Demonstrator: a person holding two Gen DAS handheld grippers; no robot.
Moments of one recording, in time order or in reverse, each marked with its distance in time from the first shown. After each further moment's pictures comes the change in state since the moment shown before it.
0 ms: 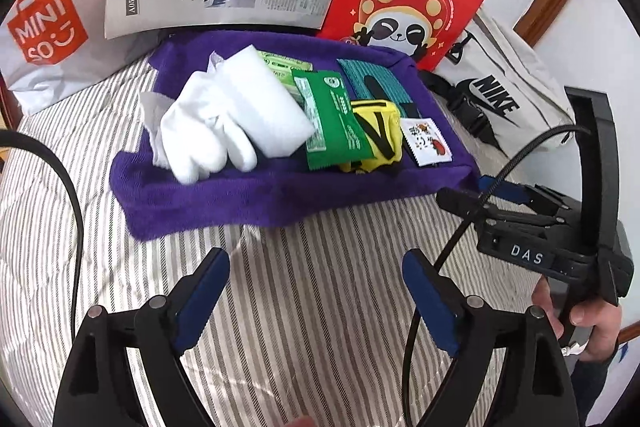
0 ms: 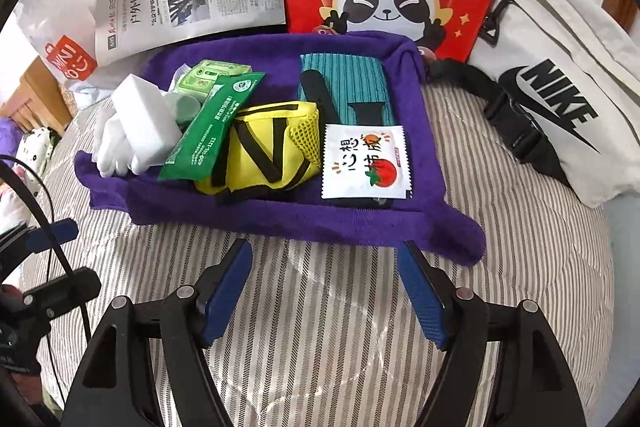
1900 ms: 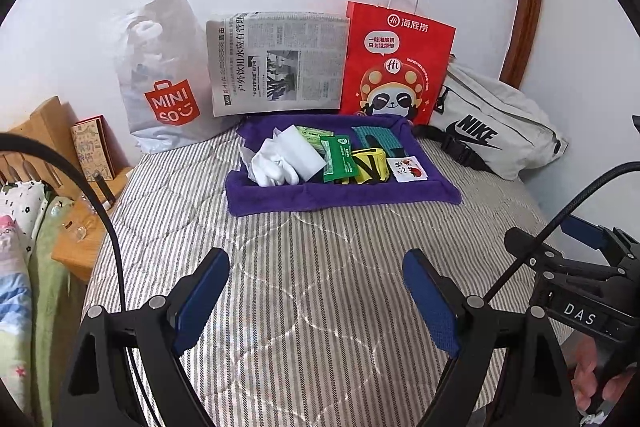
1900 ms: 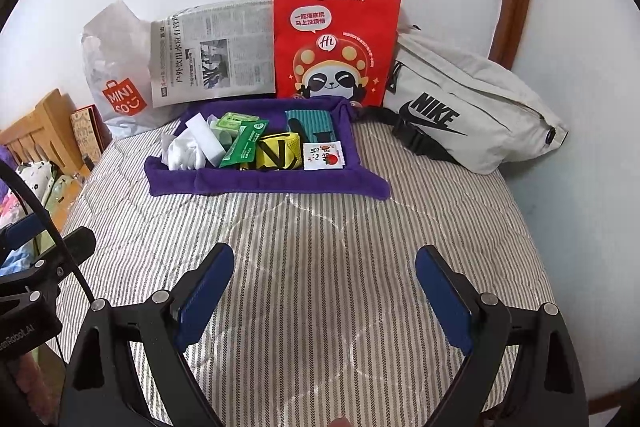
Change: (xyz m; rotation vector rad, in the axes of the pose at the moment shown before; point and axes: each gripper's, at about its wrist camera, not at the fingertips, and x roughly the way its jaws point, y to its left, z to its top) left arm -0.157 -0.070 -0.102 0.031 -0.301 0.265; right arm -0.185 0.015 -0.115 0.073 -0.242 -0.127
